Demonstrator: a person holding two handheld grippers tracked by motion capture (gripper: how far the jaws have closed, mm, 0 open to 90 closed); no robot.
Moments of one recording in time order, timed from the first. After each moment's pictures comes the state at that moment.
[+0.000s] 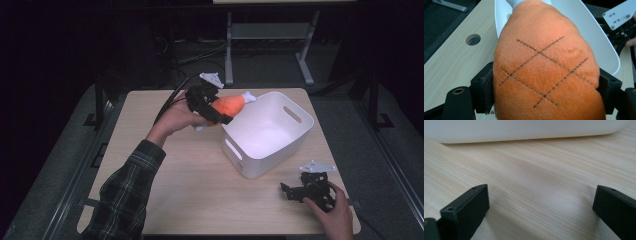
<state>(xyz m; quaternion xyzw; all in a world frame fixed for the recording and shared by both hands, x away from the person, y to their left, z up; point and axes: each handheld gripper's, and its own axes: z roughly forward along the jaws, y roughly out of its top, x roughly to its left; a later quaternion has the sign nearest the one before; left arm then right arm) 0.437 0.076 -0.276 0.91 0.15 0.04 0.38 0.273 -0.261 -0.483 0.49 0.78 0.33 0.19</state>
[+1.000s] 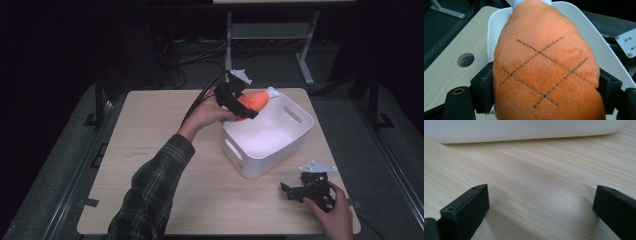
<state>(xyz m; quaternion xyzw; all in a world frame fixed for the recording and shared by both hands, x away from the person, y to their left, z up) 0.463 0.007 -0.293 0.91 0.15 0.04 0.39 0.273 -0.261 -0.483 0.49 0.78 0.33 0.19</state>
